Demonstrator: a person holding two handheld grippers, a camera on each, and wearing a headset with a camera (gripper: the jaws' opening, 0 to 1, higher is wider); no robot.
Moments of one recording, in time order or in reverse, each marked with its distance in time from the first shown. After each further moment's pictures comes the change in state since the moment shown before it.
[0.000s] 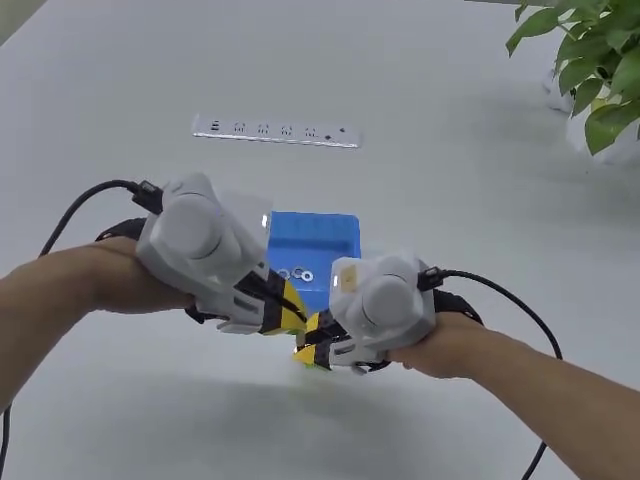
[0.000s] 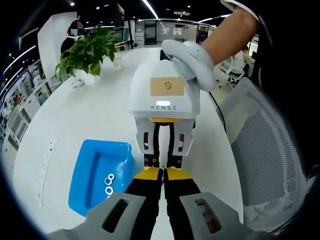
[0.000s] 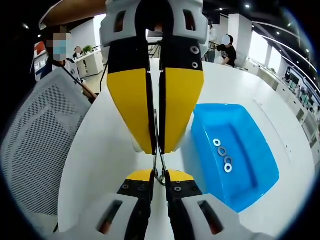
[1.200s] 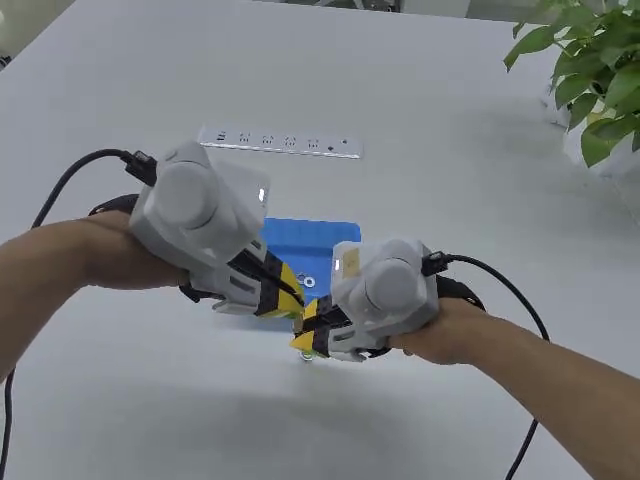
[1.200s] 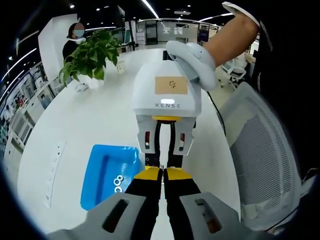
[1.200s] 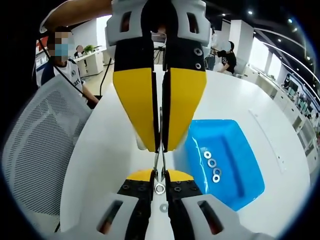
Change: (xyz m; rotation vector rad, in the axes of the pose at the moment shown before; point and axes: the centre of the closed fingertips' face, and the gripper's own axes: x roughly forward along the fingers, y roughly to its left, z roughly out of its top) left arm -0.021 0.006 0.014 0.015 0.005 0.026; right arm -0.015 -0.008 0.021 -0.039 -0.022 -0.025
